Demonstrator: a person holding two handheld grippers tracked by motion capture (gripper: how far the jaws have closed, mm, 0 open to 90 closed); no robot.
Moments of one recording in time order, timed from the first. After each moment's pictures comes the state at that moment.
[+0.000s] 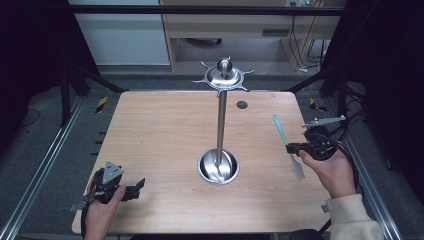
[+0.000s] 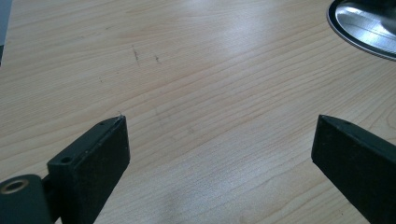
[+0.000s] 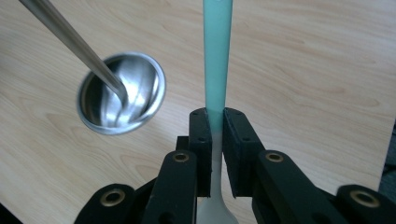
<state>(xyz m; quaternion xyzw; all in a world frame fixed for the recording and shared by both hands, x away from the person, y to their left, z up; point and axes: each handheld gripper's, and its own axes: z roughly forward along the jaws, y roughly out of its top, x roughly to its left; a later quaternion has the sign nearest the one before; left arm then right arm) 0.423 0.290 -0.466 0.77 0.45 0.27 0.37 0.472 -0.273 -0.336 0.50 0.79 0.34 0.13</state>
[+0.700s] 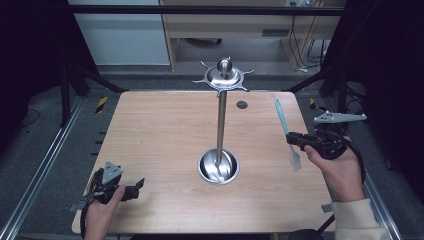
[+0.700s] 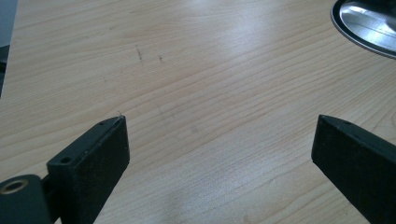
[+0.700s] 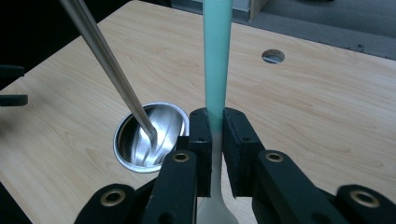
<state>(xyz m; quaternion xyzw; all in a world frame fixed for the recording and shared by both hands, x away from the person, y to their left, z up) 0.423 0.291 -0.467 0.77 0.45 0.27 0.36 0.452 -0.270 -0.300 0.44 0.77 0.43 0.17</state>
